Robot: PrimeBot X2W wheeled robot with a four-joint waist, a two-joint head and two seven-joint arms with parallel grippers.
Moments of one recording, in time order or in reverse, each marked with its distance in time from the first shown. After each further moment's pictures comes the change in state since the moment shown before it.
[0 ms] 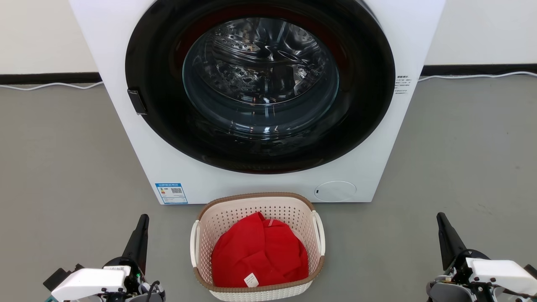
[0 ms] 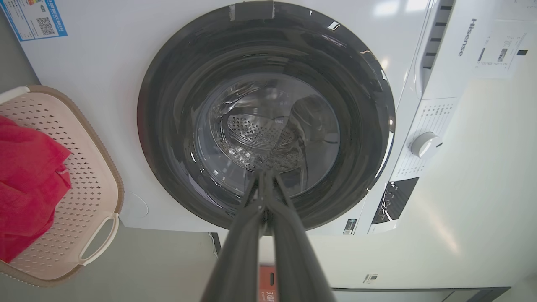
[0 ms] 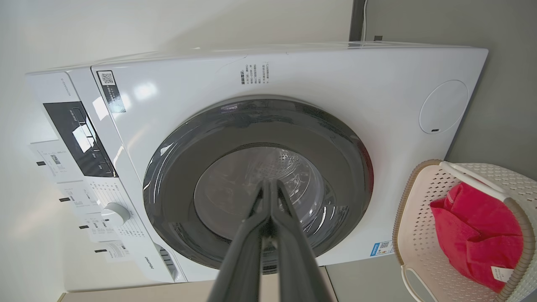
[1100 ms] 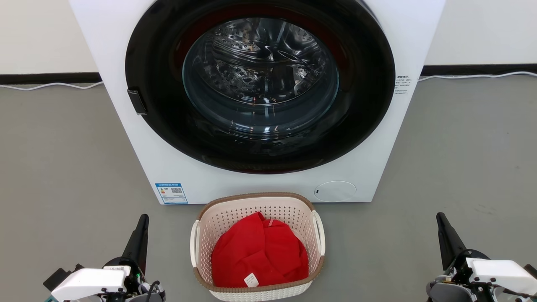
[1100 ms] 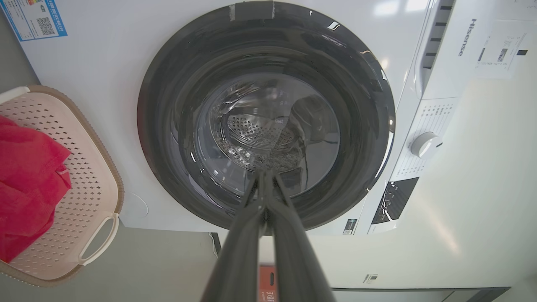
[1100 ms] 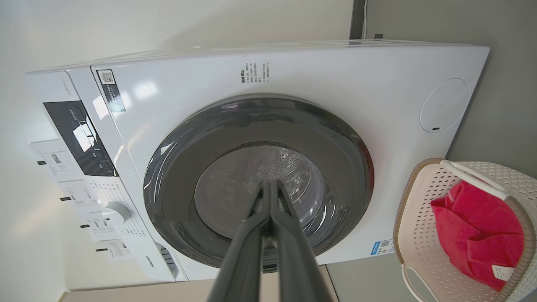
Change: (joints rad) left arm 0.000 0.000 0.000 0.000 0.000 0.000 0.000; right arm 0.000 0.002 -0.004 0.000 0.000 0.000 0.009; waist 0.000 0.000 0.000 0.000
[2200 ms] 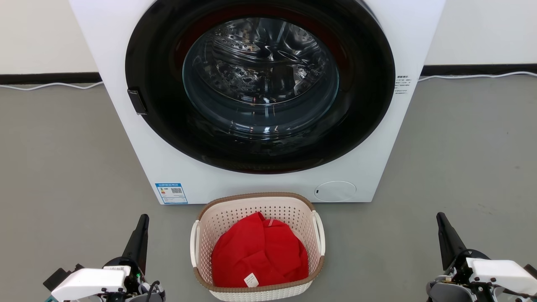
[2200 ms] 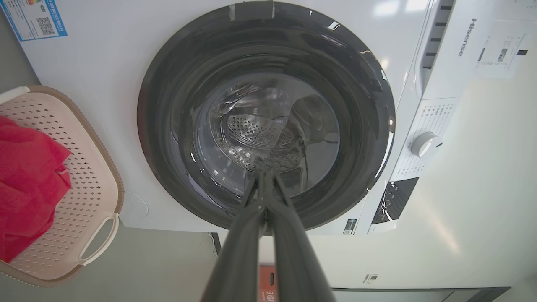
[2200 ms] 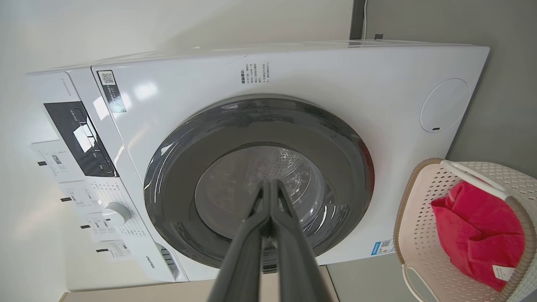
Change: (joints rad) left arm 0.000 0.000 0.000 0.000 0.000 0.000 0.000; right arm 0.000 0.002 -0.002 0.000 0.000 0.000 0.000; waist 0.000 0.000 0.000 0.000
